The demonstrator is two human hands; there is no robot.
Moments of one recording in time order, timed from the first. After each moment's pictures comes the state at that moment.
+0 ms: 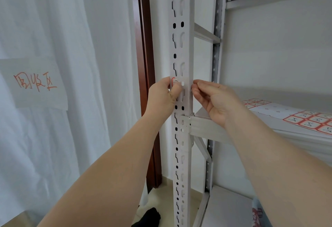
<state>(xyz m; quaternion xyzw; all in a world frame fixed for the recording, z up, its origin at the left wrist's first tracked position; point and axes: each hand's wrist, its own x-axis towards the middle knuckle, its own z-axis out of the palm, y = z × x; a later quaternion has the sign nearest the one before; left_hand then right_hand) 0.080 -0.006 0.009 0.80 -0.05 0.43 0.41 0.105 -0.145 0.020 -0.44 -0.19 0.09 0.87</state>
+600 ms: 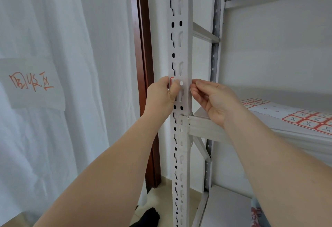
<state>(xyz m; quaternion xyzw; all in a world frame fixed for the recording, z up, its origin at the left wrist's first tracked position) 0.084 -0.004 0.008 0.80 -0.05 0.45 0.39 0.106 -0.144 0.021 -0.45 -0.18 0.09 0.87</state>
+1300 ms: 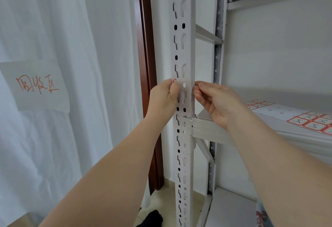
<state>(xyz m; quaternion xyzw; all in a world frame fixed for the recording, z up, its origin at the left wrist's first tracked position) 0.079 -0.005 0.008 0.80 -0.06 0.44 0.40 0.104 -0.144 0.021 -0.46 -0.19 0.09 0.87</state>
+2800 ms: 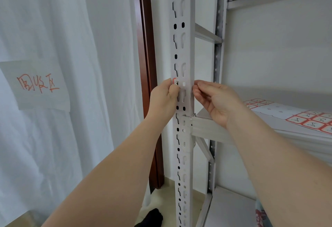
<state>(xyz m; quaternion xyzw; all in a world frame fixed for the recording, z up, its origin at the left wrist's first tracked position) 0.076 -0.008 0.007 0.79 -0.05 0.41 0.45 0.104 -0.144 0.021 -0.46 -0.19 0.09 0.86</state>
